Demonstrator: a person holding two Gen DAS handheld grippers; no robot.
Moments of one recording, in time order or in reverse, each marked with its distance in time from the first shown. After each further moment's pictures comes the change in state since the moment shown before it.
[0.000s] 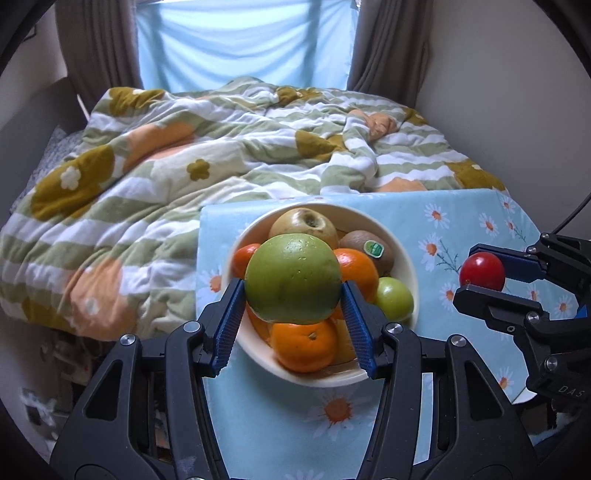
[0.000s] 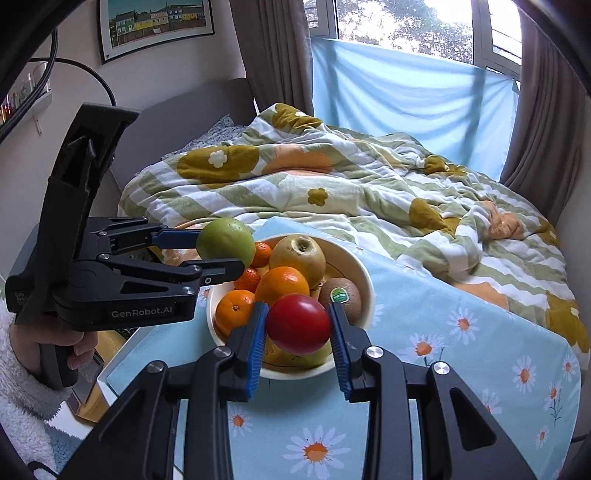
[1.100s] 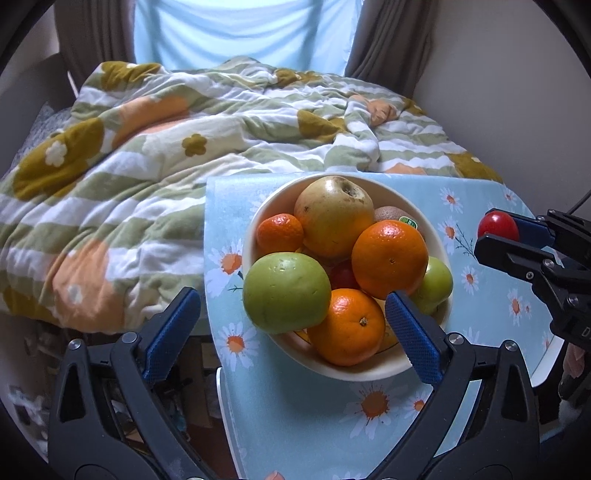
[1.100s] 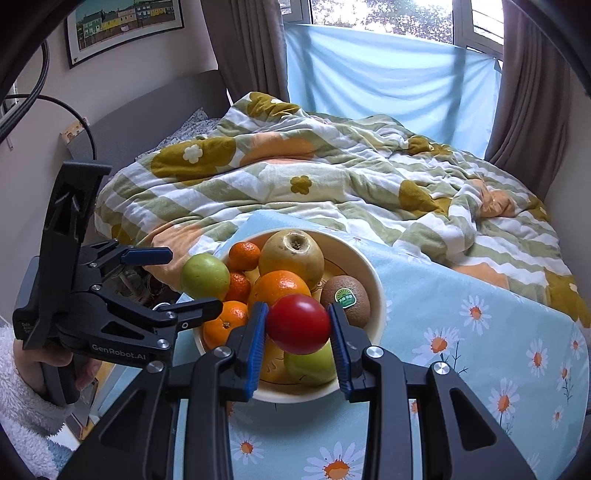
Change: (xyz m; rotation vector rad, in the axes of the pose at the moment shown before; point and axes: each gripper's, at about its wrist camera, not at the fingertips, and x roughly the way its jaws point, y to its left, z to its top) left arm 0.028 0.035 -0.013 -0.030 0.045 -0.068; right arm 0.030 -0.002 0.012 0.072 0.036 -0.080
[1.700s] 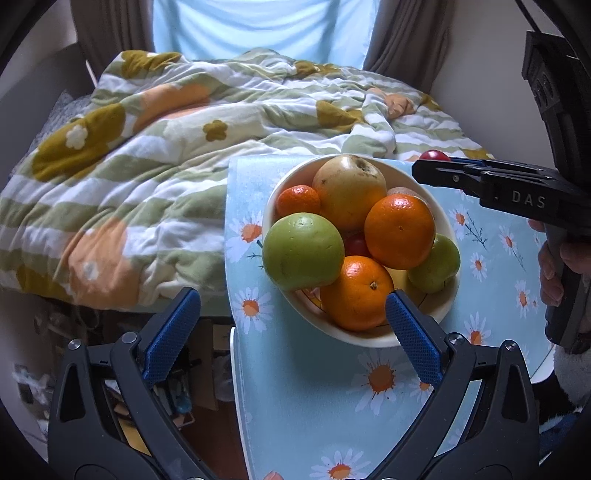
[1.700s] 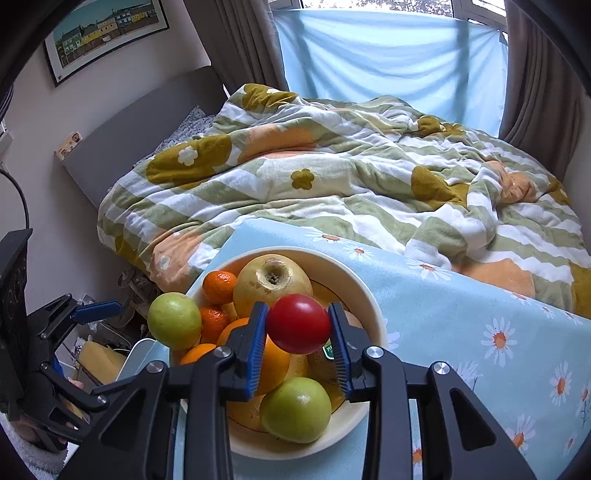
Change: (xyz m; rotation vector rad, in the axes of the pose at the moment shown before) left arm -0.012 0.005 -0.021 -0.038 0.036 0.060; right arm 0.059 -0.033 0.033 0.076 0.064 0.103
